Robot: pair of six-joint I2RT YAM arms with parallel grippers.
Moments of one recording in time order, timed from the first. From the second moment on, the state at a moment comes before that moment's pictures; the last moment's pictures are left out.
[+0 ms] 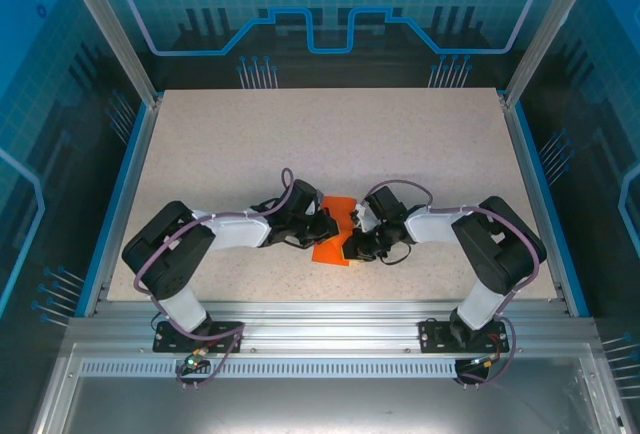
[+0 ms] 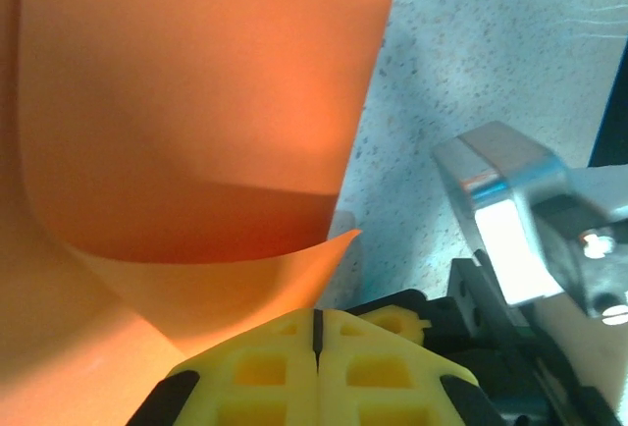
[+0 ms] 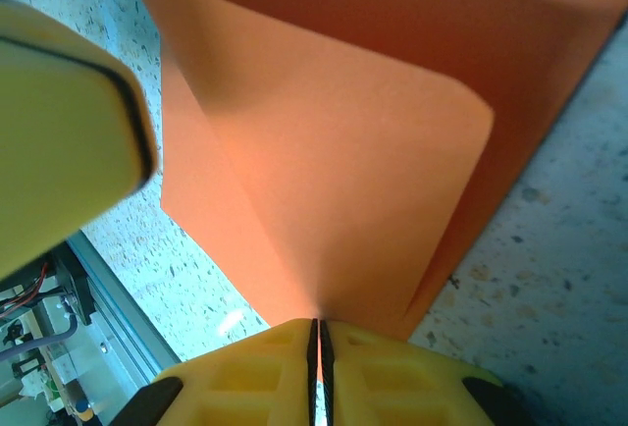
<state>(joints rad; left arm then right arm) -0.68 1.69 0.78 0.08 0.39 -1.09 0.58 1.69 0.70 -0.19 -0.65 0.57</state>
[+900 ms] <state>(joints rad) -0.72 1.77 0.76 0.13 0.38 -1.16 0.58 1.69 0.70 -0.19 -0.65 0.58</state>
